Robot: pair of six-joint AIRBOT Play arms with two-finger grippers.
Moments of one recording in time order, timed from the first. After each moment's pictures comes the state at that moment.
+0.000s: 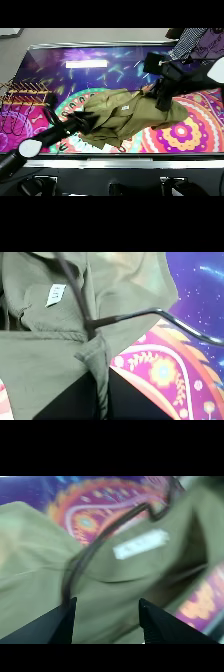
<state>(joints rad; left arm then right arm) -0.61 -0.77 0.61 0.66 -0.27 -1.15 0.18 -1.13 1.53 -1.19 1.42 0.47</state>
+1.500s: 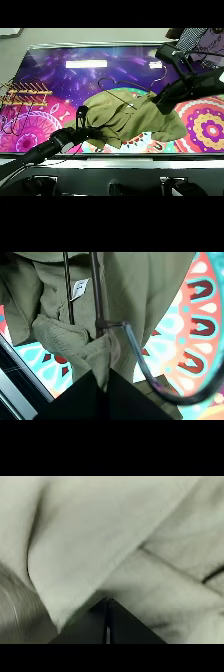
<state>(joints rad) -0.74 -1.16 0.64 1.53 -0.35 -2.08 0.18 -1.08 1.53 -1.22 1.54 0.95</state>
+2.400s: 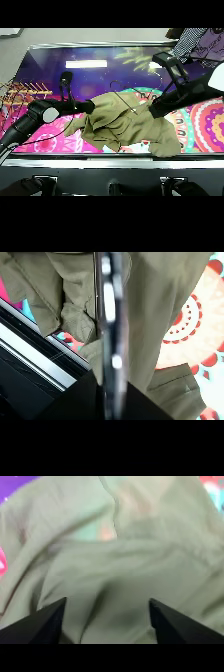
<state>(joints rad) -0.53 -1.17 1.04 1.42 -0.75 -1.84 0.29 -1.08 1.53 -1.31 1.65 1.35</state>
